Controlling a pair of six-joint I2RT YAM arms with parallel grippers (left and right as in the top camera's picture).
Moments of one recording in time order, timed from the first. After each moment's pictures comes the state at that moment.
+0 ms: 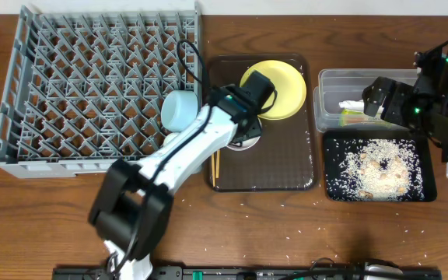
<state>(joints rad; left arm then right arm) -0.65 1.90 1.48 -0.91 -0.13 -0.96 -0.12 1.32 1.49 -1.09 -0.19 0.23</state>
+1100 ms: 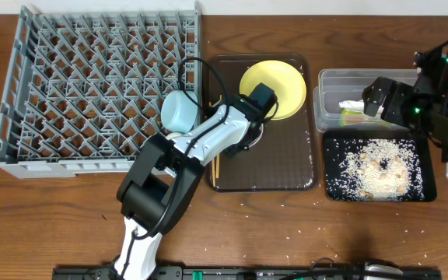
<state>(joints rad) -0.65 2.10 1.48 -0.84 -0.16 -1.33 -0.12 1.32 1.49 -1.09 -0.19 0.23</state>
